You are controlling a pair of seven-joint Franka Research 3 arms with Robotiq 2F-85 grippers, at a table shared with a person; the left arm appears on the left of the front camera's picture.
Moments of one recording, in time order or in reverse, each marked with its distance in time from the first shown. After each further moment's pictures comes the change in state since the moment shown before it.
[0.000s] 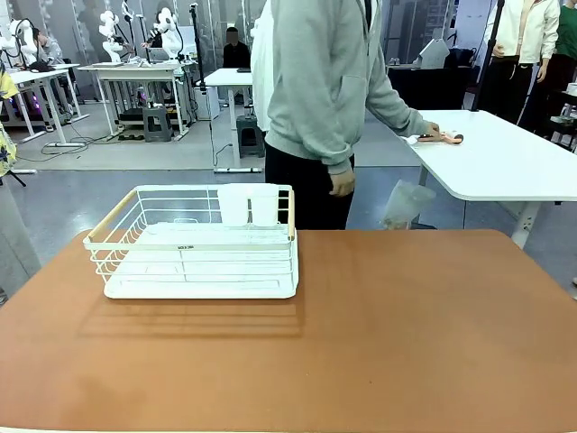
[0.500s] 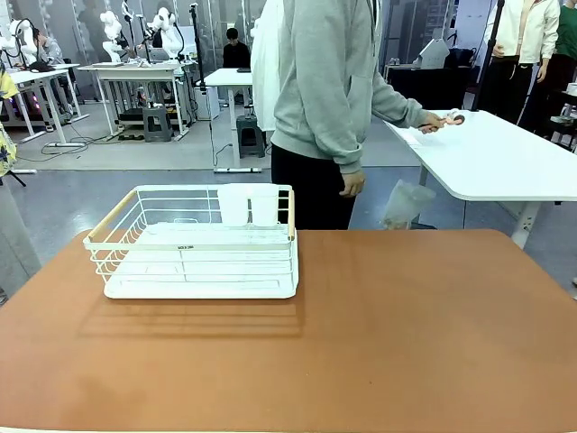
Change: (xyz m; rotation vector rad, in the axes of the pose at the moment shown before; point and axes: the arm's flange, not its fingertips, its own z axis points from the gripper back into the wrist) left arm 0.000 0.000 0.000 0.000 0.000 0.000; right arm 0.000 0.000 0.000 0.000 0.000 0.000
